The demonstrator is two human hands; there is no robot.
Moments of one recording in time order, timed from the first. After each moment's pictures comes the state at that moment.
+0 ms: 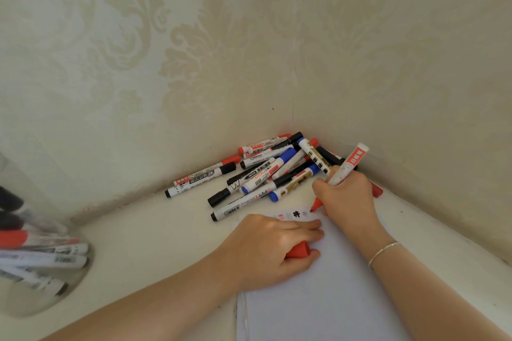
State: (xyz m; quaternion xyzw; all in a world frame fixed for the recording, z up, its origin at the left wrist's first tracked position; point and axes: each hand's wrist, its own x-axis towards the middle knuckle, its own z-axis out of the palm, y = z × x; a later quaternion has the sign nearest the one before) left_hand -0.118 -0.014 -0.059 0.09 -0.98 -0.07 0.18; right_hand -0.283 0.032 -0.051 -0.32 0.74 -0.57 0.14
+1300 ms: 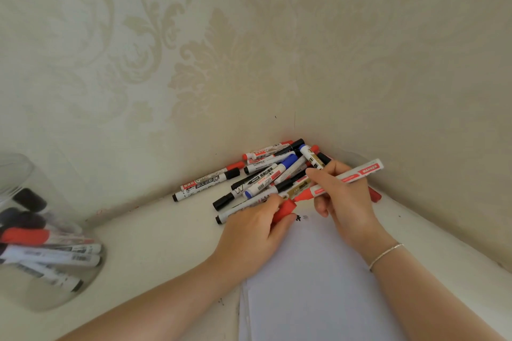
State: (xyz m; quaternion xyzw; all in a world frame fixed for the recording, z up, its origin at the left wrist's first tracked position) left_hand -0.117 -0.019 -0.054 0.28 -0.92 -0.13 0.24; right_hand -0.275 0.038 -0.034 -0.32 0.53 -0.72 0.30
